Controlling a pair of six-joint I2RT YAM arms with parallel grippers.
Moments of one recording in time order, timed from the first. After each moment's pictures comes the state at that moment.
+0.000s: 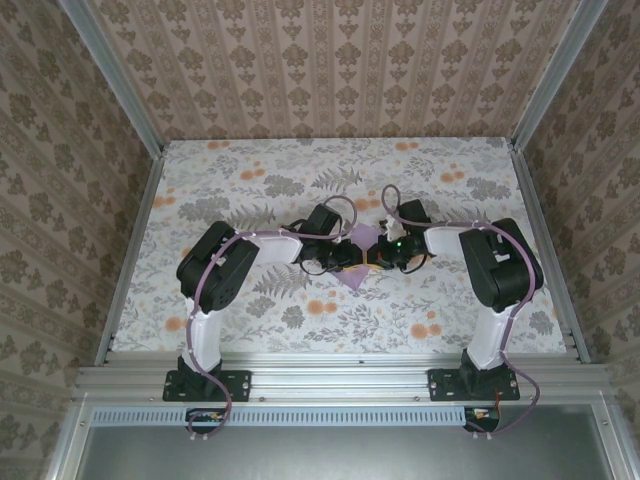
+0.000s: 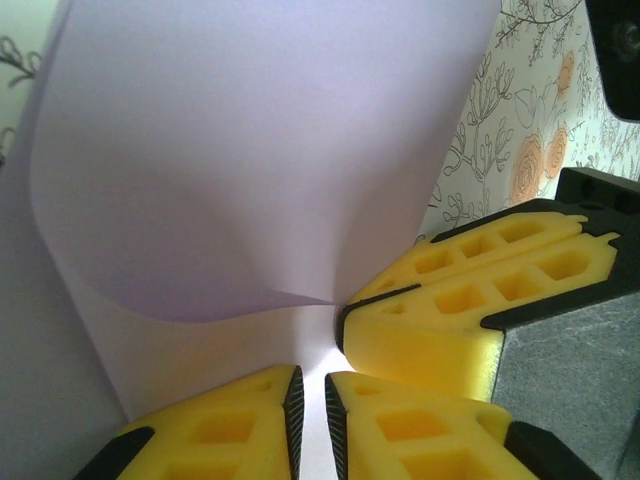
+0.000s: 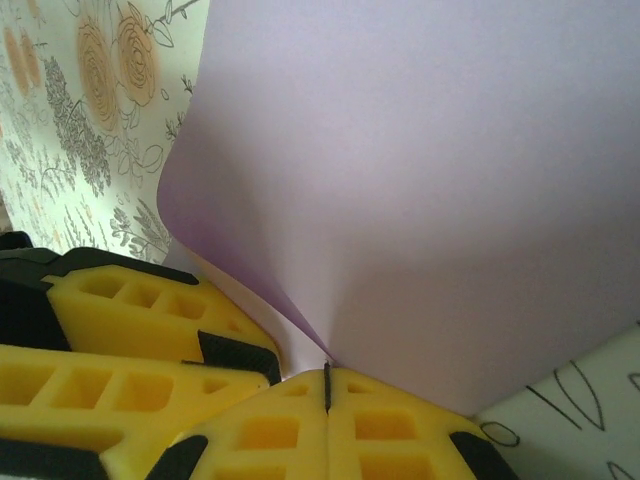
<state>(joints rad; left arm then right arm) -0.75 2.02 1.15 -0.05 0.55 -0.83 0.27 1.88 0.94 -0.21 -0.67 0.49</state>
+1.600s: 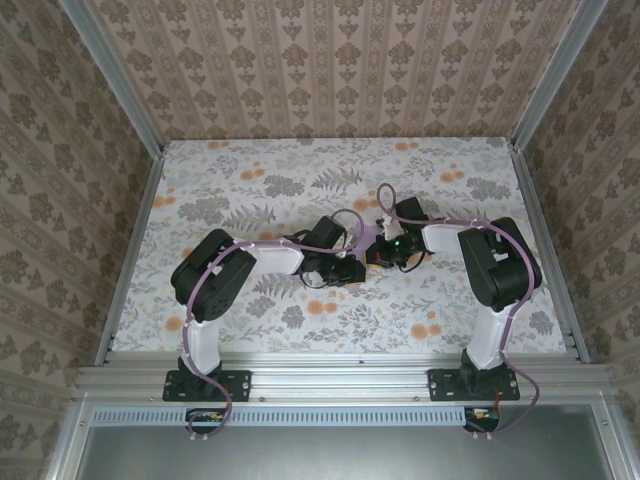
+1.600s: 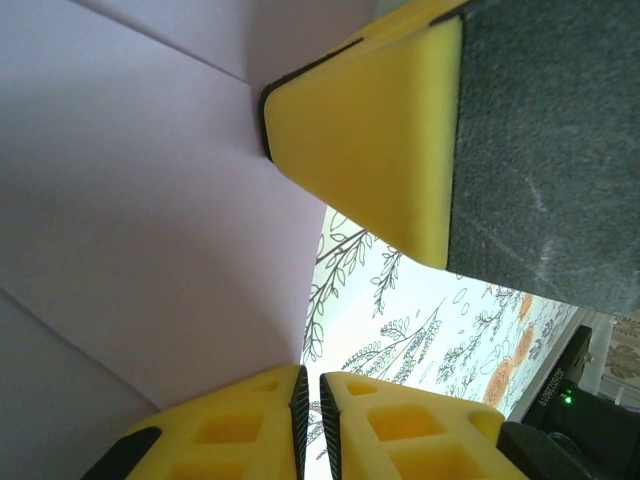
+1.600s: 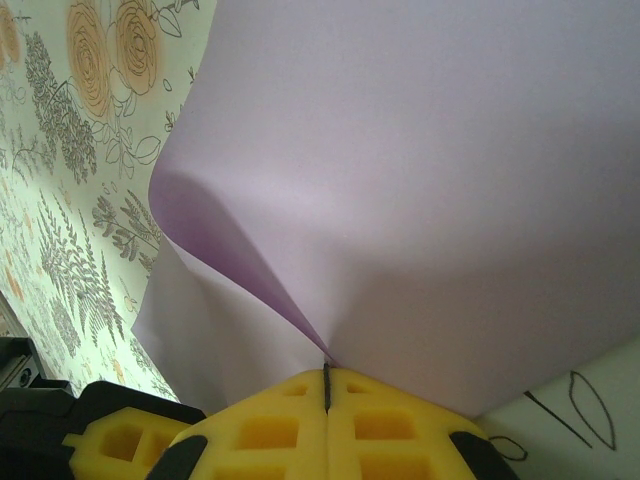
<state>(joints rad) -0.83 1.94 1.07 -0.09 0.58 -0.77 0.28 1.88 0.98 -0.27 -0.64 0.42</state>
